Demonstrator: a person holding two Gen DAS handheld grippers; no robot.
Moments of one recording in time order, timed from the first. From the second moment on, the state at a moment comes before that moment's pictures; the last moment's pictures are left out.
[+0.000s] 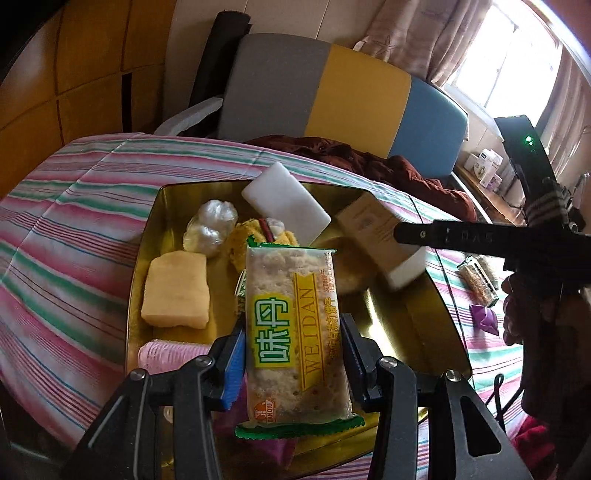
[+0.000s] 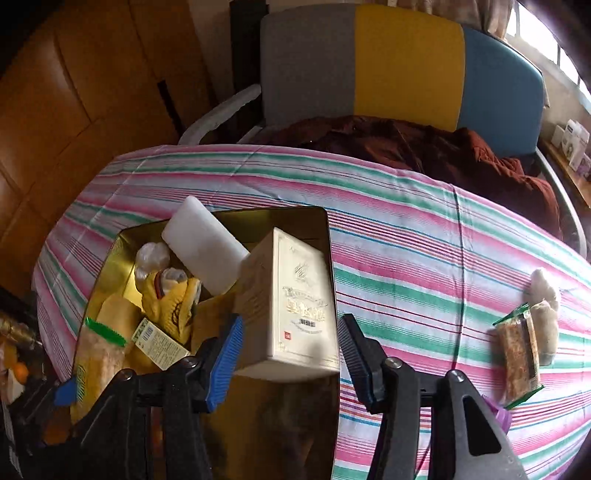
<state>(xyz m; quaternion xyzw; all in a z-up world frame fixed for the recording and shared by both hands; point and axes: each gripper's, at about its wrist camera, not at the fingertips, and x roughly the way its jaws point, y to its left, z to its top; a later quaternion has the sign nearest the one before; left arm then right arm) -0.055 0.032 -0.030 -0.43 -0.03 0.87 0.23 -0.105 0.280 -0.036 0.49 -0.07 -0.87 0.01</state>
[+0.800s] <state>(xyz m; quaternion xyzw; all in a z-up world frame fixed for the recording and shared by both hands) -0.061 0.064 -0.017 -0.41 -0.02 0.88 0.24 -0.035 0.273 -0.045 0.48 -0.08 -0.87 0.00</state>
